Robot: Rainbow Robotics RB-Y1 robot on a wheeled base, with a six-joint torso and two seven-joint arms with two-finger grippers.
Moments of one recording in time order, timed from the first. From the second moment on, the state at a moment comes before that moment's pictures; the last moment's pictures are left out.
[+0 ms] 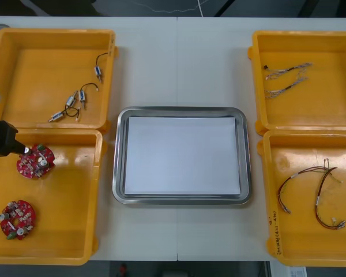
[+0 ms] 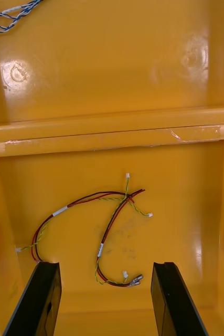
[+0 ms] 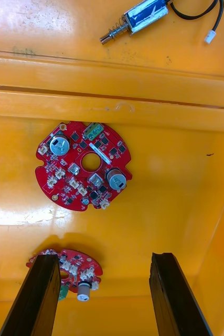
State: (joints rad) right arm -0.19 -0.82 -0.41 -2.21 -0.91 1.92 1.20; left arm -0.24 0.80 0.25 -2.00 0.91 1.88 -1.22
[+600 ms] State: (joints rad) right arm -0.19 -0.82 -0.41 -2.21 -0.91 1.92 1.20; left arm -0.24 0.80 0.25 -2.00 0.91 1.88 -1.22
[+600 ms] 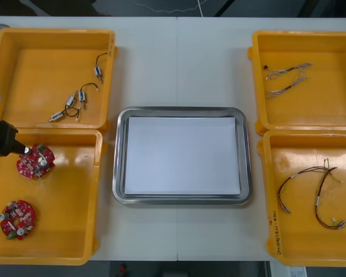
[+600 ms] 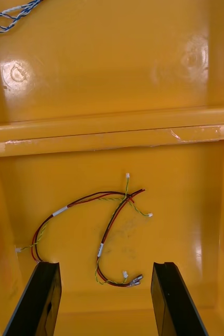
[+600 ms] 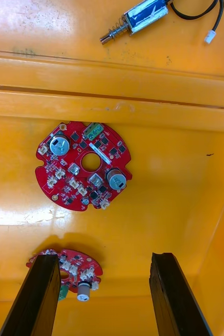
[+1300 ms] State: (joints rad) right arm -0.19 -0.82 -0.41 -2.21 -0.91 1.92 1.20; left arm -0.24 0.80 0.25 -2.00 0.91 1.88 -1.22
